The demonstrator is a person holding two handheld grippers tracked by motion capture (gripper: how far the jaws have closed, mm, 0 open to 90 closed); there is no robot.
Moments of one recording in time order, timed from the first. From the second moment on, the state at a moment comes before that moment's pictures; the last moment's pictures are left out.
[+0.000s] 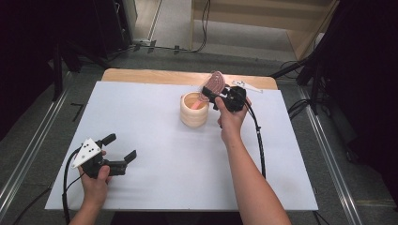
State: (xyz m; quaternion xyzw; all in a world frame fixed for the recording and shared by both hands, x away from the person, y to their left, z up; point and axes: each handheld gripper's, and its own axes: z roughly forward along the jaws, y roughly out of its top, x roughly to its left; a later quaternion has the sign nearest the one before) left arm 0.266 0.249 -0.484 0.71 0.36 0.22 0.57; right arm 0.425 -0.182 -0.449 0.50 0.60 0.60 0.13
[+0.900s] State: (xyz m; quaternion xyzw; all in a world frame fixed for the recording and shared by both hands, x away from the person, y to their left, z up) left arm 0.256 0.259 -0.485 0.71 0.35 0.22 0.57; right arm 0.349 -0.220 -0.462 0.44 0.64 0.59 0.20
